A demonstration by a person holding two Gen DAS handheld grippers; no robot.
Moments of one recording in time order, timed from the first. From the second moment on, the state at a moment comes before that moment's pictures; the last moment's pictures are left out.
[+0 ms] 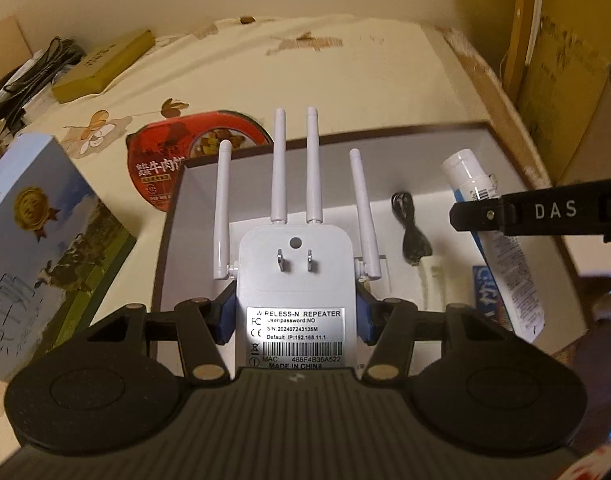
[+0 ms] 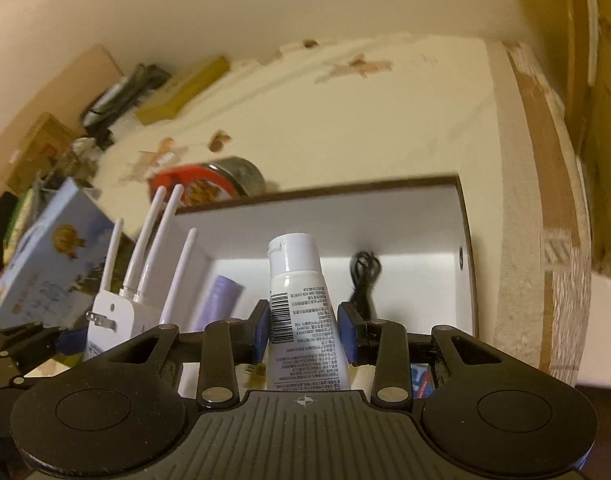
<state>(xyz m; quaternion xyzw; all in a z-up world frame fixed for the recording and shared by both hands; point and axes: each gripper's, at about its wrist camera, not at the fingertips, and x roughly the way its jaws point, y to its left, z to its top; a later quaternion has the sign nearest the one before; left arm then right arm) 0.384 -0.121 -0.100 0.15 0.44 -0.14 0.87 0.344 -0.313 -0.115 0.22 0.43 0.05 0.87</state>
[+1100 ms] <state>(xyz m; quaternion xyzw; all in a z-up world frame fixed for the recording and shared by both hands) 0.395 -0.097 -0.121 0.17 0.47 -0.13 0.86 0.356 -0.317 -0.131 0.29 0.44 0.02 0.85</state>
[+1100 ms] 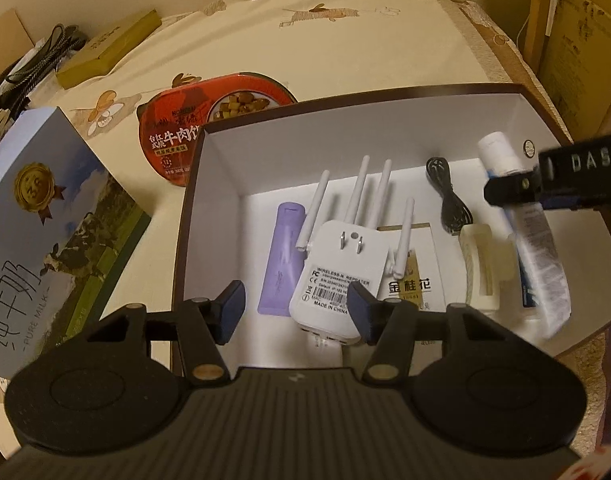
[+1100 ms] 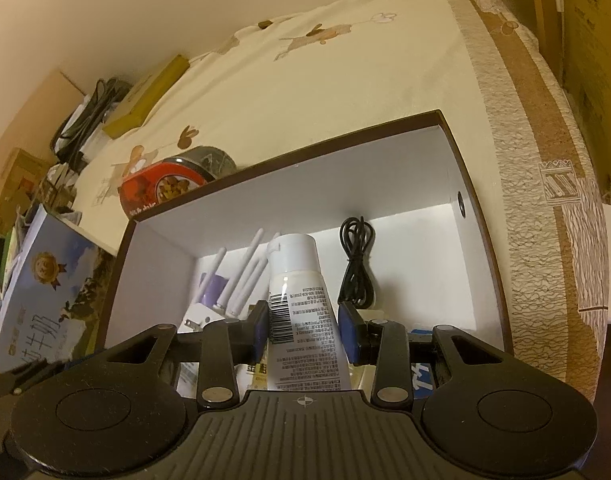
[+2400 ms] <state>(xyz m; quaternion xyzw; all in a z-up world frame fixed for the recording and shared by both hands) 0.334 -0.059 -0.083 0.11 0.44 -0.14 0.88 0.255 -0.298 -0.103 0.13 0.40 0.07 0.91</state>
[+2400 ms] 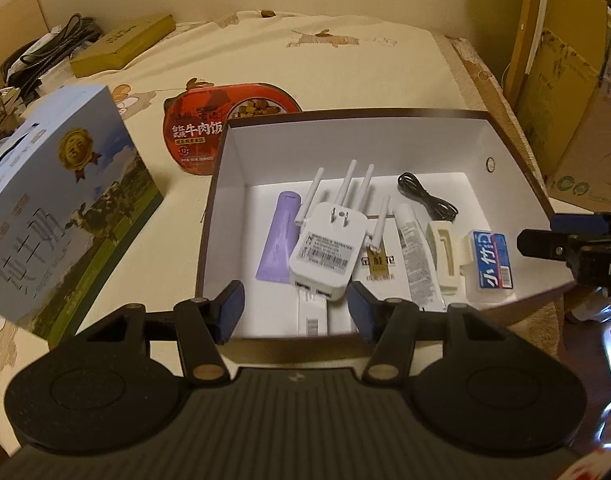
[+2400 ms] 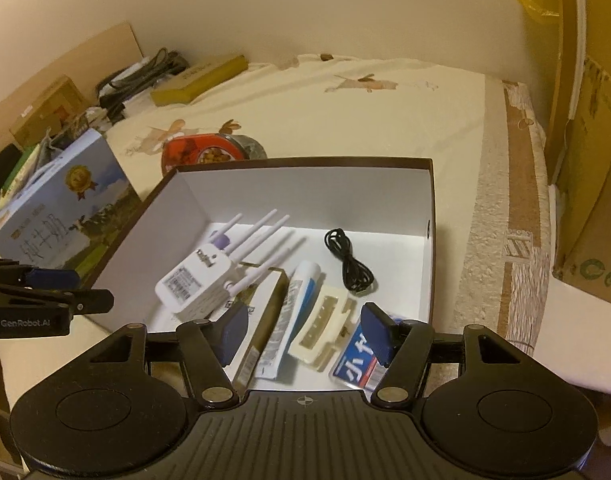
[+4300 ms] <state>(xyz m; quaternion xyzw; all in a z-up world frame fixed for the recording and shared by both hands) 0.202 0.016 -0.181 0.03 0.55 -0.02 0.83 0.200 -0.189 -0.196 -0.01 0.46 0.21 0.86</state>
